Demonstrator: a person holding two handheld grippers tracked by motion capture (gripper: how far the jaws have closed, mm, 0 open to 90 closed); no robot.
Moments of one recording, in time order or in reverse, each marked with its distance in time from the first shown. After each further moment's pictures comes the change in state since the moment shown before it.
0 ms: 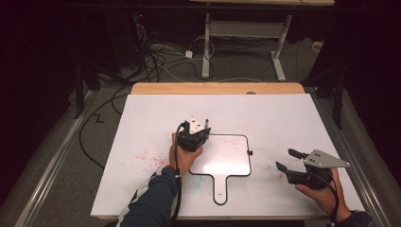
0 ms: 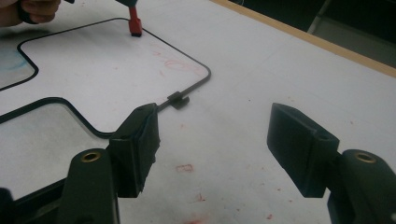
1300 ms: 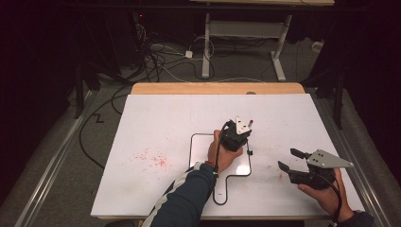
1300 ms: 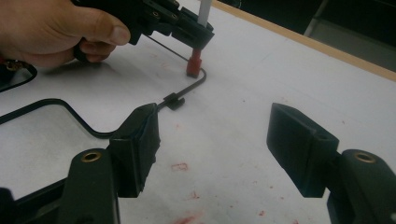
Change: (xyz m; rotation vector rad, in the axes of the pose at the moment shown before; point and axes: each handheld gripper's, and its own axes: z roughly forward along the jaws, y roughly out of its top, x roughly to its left) left arm -0.091 0.050 0.072 -0.001 -0.121 0.122; right arm -0.004 -0.001 -0.004 -0.007 -0.004 0.002
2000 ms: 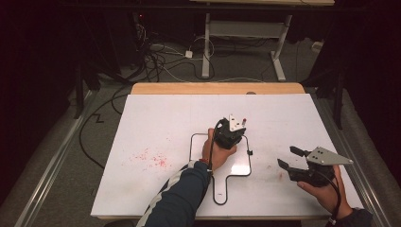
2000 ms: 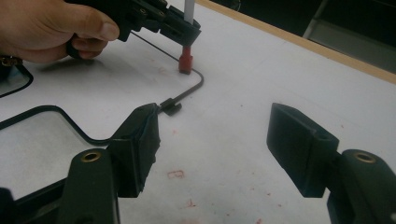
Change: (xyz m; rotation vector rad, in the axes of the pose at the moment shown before) left arm 0.013 -0.005 -0.007 0.008 -0.023 -0.002; right arm -0.004 0.004 0.004 -0.006 0.002 0.012
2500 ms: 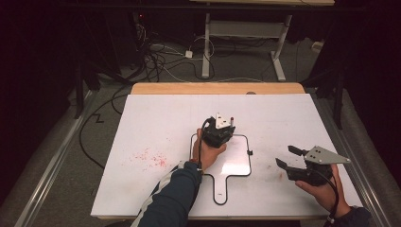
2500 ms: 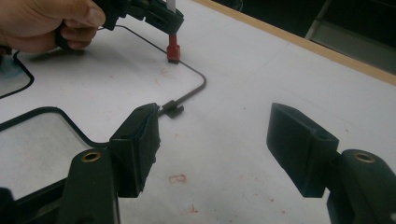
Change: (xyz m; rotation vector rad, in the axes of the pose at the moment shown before) left arm 0.021 -0.013 -0.015 -0.011 0.005 -0.077; right arm 0.002 0.003 0.005 -0.001 0.011 -0.011
